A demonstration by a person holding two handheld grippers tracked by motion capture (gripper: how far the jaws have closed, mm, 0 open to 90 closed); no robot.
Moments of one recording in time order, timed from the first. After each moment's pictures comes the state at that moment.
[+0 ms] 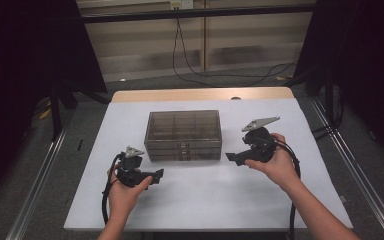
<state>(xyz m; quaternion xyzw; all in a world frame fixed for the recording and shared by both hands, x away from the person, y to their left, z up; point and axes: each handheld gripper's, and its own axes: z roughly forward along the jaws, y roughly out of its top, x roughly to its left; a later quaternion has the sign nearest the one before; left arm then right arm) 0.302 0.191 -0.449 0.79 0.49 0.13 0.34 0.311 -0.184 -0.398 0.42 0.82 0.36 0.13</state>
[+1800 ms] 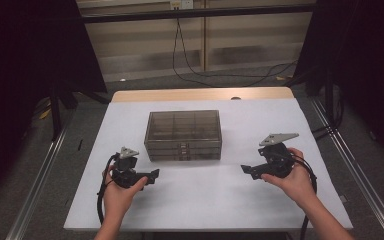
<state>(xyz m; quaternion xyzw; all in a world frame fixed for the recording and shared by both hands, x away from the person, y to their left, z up) 0.301 0.204 -0.447 0.79 0.49 0.14 0.35 0.278 -0.222 -0.424 0.44 0.82 0.35 0.14</state>
